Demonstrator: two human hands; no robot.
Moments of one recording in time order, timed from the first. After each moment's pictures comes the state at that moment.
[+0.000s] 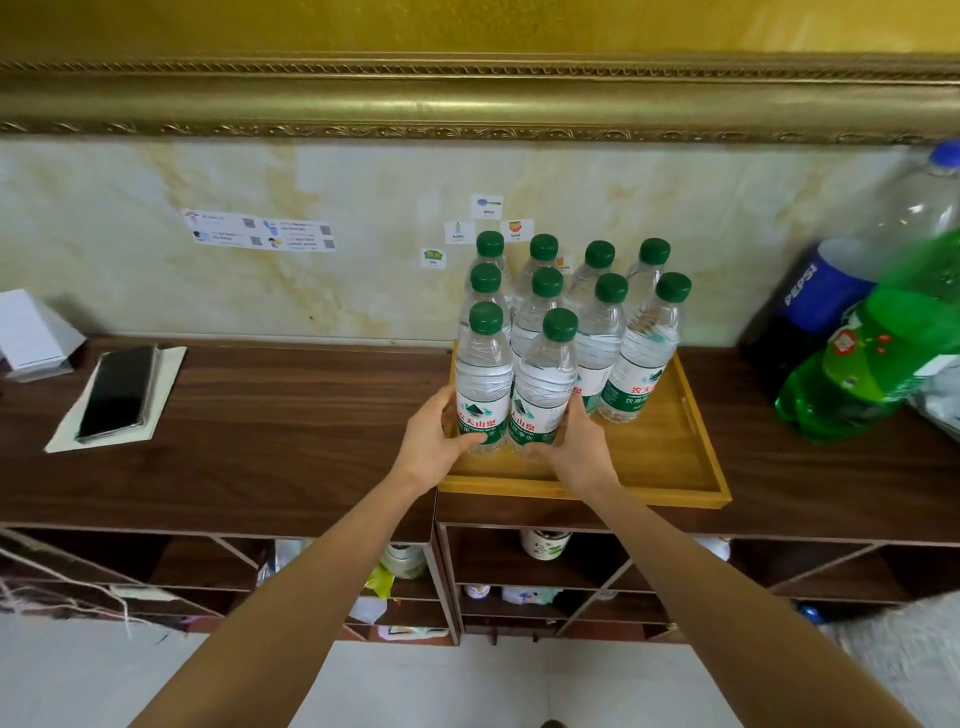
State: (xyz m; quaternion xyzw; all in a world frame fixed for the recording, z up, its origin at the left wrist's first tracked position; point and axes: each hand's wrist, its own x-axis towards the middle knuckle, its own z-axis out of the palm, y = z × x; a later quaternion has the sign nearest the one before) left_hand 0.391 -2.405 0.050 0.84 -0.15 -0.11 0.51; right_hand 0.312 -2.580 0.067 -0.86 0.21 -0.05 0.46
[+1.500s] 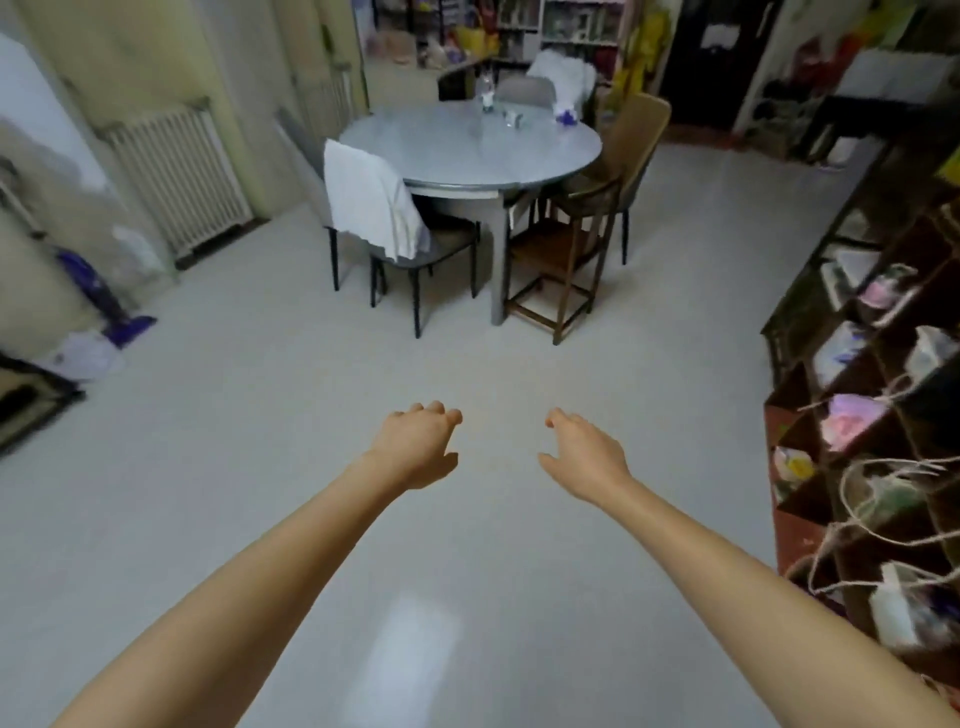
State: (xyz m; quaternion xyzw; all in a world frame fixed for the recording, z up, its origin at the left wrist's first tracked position) left_hand -0.376 -1.896 0.106 0.79 0.60 -0.09 0.07; right_hand -0.162 -1.897 0.080 -0.66 -0.73 0.15 0.04
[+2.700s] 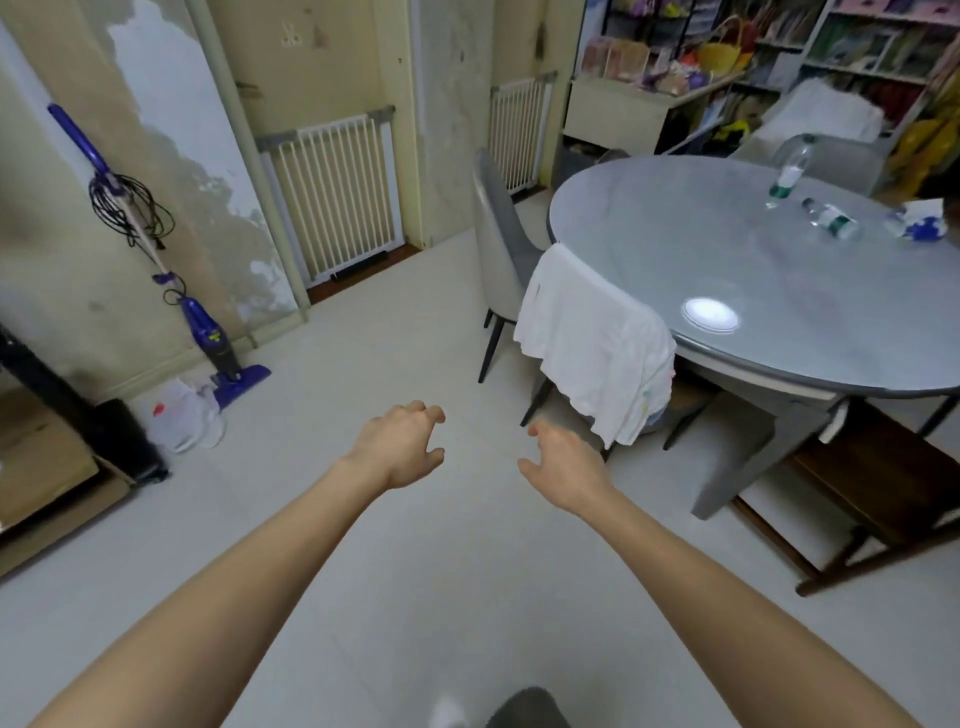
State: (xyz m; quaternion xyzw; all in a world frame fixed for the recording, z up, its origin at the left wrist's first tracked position) left_hand -0.962 -1.113 0.096 0.64 0.75 -0.03 0.15; right_hand -0.761 -1.053 0.076 -0.54 -0.82 0.20 0.00
